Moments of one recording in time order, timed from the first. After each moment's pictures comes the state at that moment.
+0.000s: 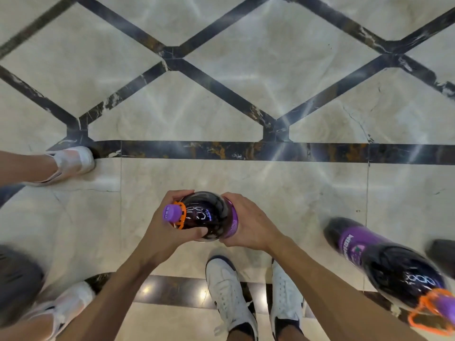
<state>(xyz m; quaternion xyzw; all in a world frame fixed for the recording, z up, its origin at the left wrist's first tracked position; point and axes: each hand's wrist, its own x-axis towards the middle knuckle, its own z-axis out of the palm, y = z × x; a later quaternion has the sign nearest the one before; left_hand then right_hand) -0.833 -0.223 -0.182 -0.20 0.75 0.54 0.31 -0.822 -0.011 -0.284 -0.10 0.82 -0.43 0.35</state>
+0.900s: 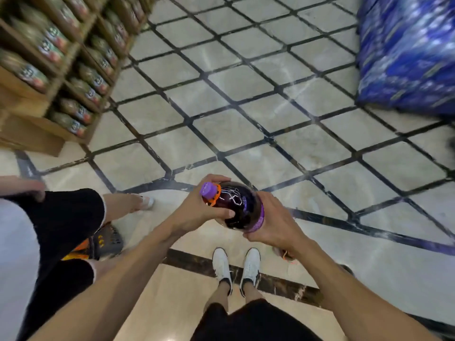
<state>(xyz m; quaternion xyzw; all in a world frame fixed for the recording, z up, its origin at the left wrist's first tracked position) -0.818 -0.202 0.495 -0.09 0.73 0.64 0.22 -0.828 0.038 0.444 -0.13 0.89 -0.36 0.25</state>
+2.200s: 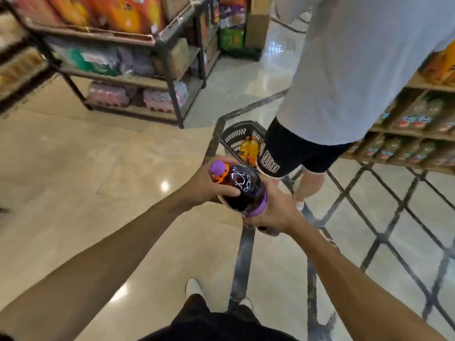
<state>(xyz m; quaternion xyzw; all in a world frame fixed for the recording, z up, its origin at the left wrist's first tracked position) -0.364 -0.202 0.655 -0.51 0.55 0.56 -0.36 -0.597 -0.207 0.604 -0.75 0.53 -0.15 0.36</state>
